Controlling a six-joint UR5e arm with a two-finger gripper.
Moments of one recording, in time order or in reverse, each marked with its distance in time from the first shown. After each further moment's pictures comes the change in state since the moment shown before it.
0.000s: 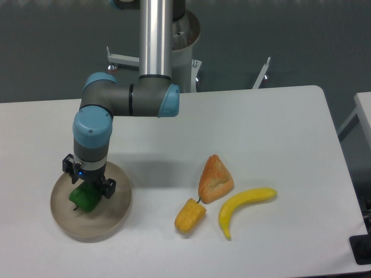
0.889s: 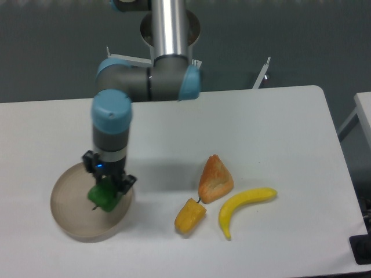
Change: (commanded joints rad) arm 0.190 0.115 0.075 -0.161 0.055 0.247
